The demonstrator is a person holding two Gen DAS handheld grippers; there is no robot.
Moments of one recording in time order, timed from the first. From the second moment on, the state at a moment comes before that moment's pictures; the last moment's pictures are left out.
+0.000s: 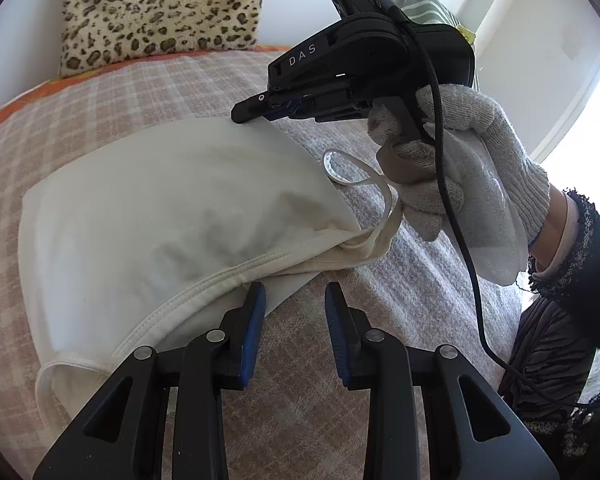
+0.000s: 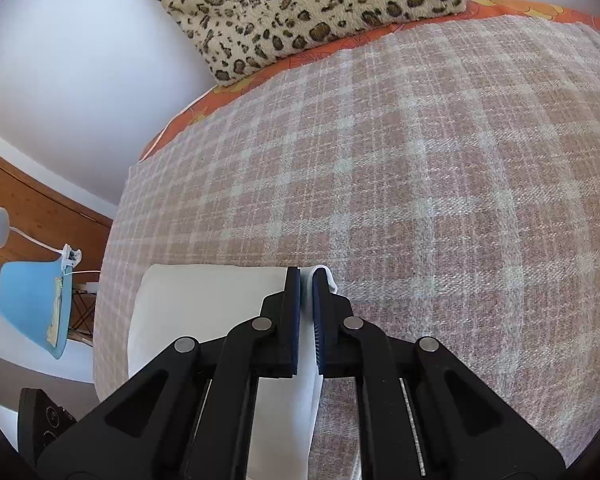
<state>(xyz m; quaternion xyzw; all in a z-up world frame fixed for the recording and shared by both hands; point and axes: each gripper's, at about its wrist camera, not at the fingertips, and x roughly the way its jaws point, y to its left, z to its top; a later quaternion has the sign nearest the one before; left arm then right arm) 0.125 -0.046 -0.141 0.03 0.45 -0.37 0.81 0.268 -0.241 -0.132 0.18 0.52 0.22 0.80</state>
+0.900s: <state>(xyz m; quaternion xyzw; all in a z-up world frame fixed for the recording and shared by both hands) 0.218 0.115 -0.141 -0.32 0.46 -0.24 0.79 0.146 -0.121 -0.069 -0.03 0.45 0.40 0.80</state>
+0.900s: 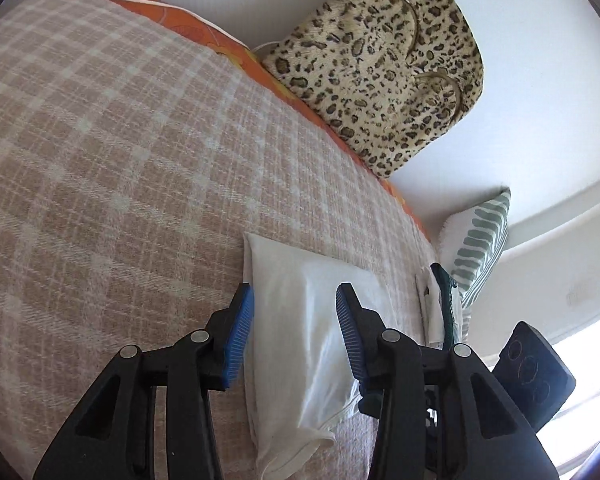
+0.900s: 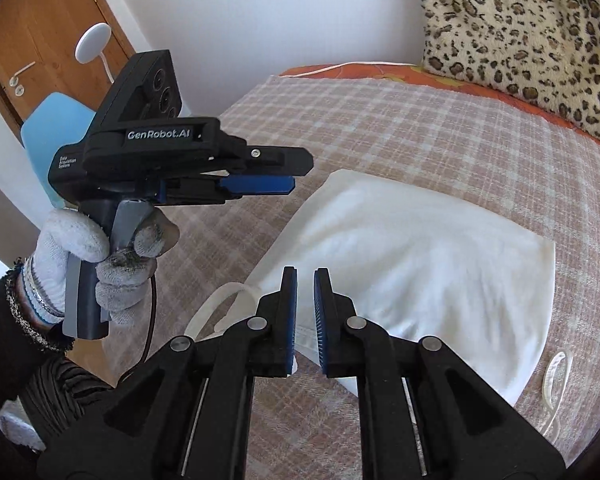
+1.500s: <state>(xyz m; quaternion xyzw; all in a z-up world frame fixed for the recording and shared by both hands) 0.260 0.114 -0.170 -0.38 0.48 -0.25 0.75 0.136 -0.098 -0.100 -0.07 0.48 0.41 0.77</state>
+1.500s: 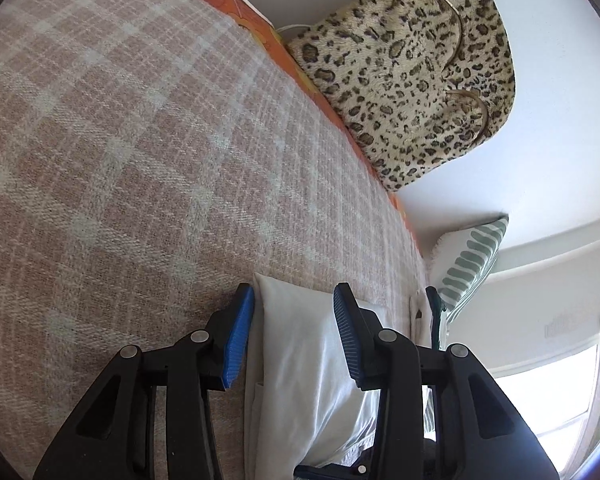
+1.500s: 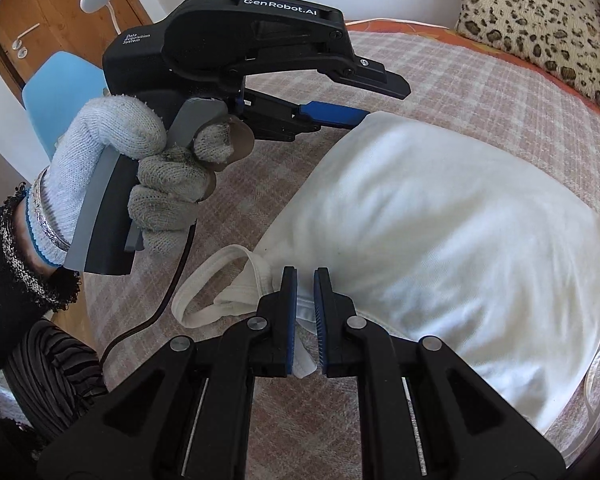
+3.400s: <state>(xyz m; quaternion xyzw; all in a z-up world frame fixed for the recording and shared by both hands) 0.203 0.099 -0.162 -0.31 0.50 -0.20 0.78 0.196 -0.289 -0.100 0.24 0.56 0.28 0.74</state>
